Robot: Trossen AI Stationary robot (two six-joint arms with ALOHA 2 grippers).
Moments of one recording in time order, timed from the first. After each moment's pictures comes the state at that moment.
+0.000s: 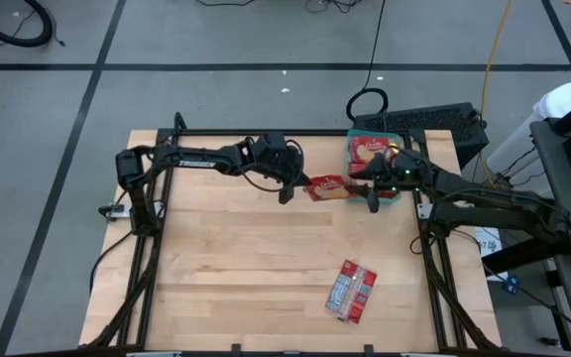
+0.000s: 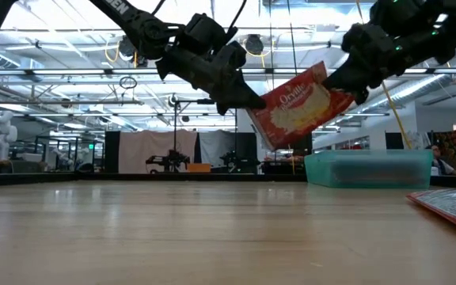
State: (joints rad) left arm 0.33 1.83 1.22 0.08 0.44 0.07; right arm -0.45 0.78 0.40 -0.02 -0.27 0.11
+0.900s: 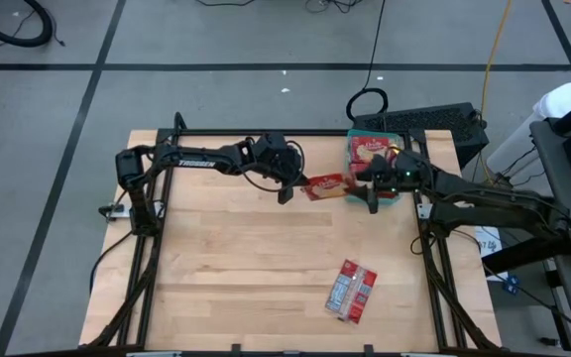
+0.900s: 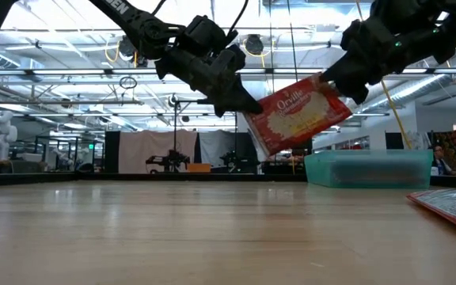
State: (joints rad) left arm 0.34 1.83 1.22 0.03 0.41 0.10; right arm -0.42 0.78 0.40 0.00 -0.27 0.19
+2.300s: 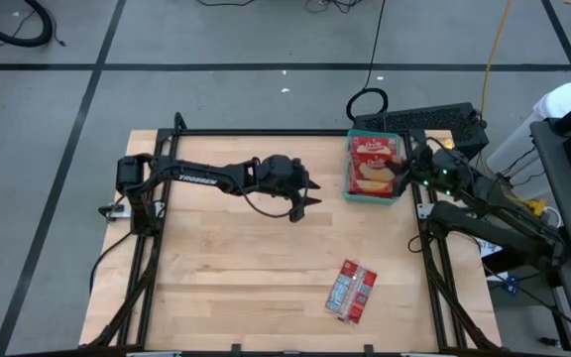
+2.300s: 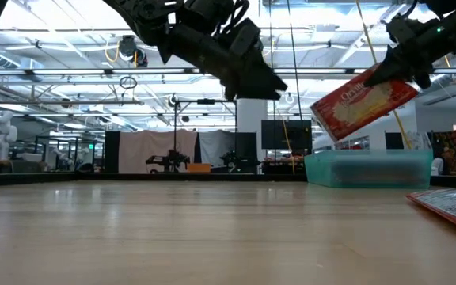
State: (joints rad) left arm 0.16 1.83 1.22 0.16 0.16 0.02; right arm -0.60 0.37 0.50 -0.57 0.05 0.28
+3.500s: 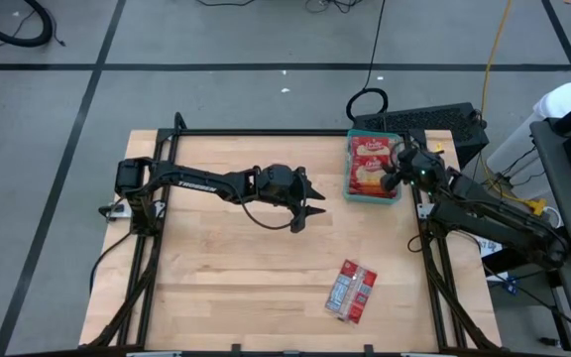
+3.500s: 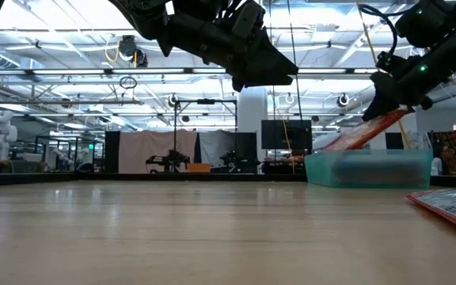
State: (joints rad) left arm 0.09 1.83 1.22 0.23 0.16 0.01; right arm -0.62 0.47 0.35 -0.44 0.26 0.20
